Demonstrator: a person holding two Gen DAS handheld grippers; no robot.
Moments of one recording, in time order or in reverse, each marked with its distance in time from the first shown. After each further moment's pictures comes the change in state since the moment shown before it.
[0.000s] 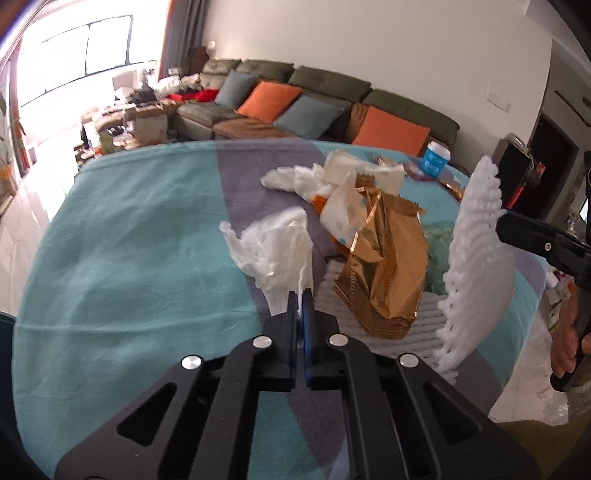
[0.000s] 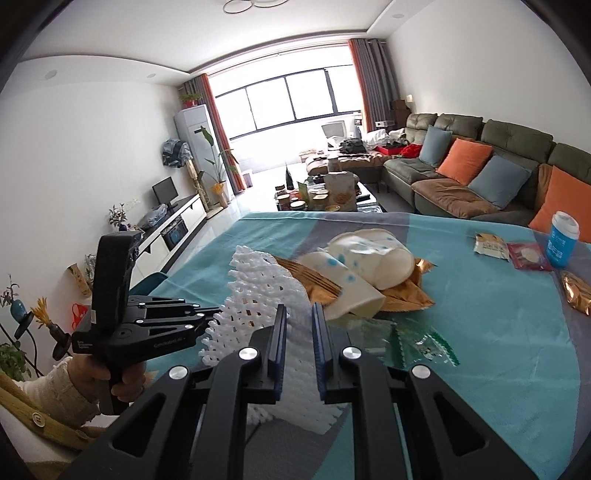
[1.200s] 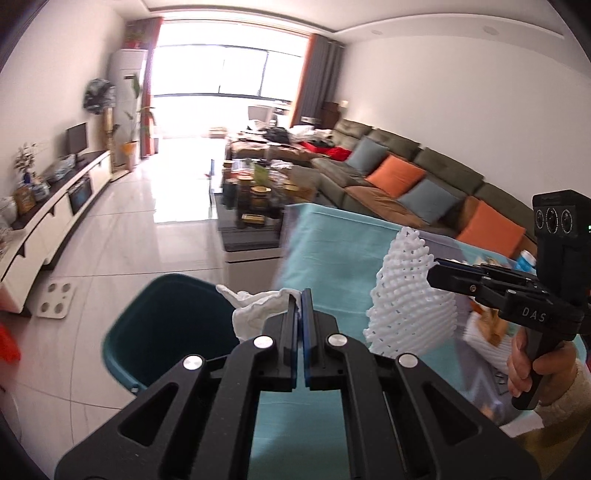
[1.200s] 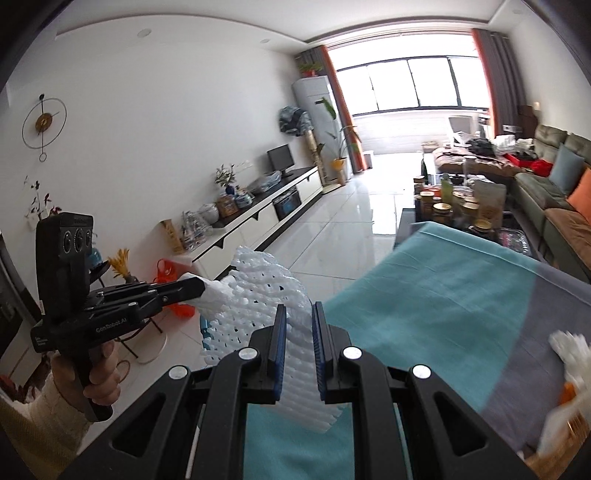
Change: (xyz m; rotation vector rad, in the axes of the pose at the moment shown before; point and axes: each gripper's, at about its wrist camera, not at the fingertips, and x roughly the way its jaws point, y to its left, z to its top) left arm -0.229 0.158 -0.053 -0.303 -0.242 0.395; right arm 0.151 0.180 0.067 -0.217 0.105 0.435
